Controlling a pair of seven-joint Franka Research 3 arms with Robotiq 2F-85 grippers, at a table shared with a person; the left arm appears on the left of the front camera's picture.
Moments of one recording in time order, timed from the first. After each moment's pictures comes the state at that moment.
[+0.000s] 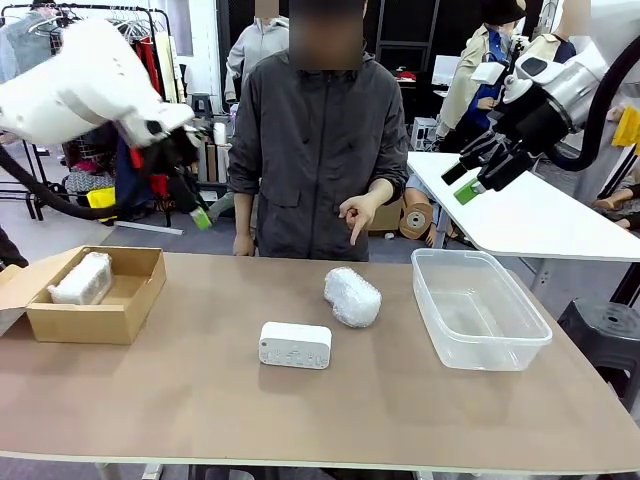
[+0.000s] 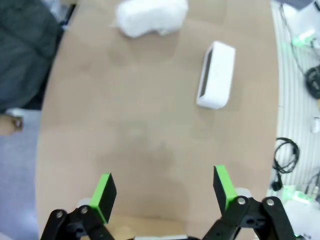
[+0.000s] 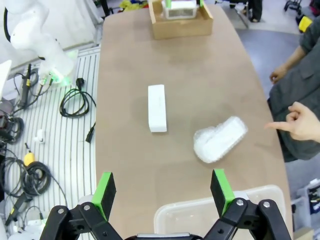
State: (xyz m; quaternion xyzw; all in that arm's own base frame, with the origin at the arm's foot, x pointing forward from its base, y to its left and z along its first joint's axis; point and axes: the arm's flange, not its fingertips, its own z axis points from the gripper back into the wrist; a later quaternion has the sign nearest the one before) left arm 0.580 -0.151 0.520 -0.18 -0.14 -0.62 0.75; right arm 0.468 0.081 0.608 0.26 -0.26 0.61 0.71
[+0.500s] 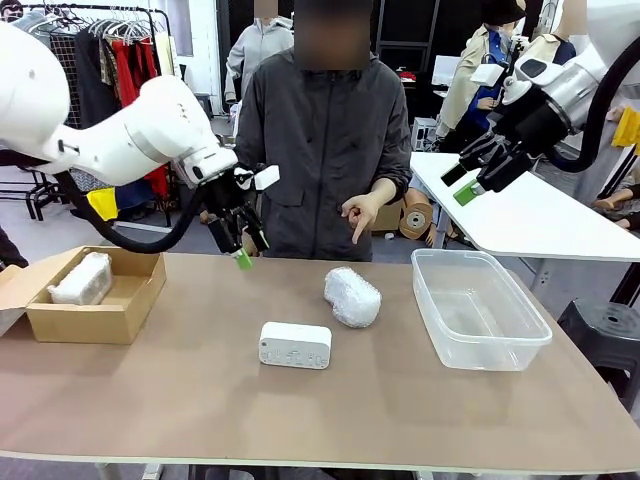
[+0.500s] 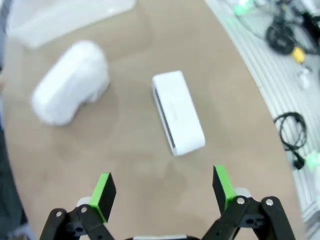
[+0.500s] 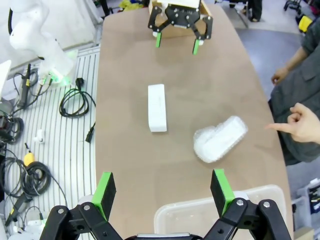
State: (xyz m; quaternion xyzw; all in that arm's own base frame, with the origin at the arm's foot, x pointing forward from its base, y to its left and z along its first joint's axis) left arm 0.585 -0.236 0.449 -0.26 -0.14 -0.79 0.54; right arm 0.468 0.081 0.607 0.26 -0.26 0.61 0.71
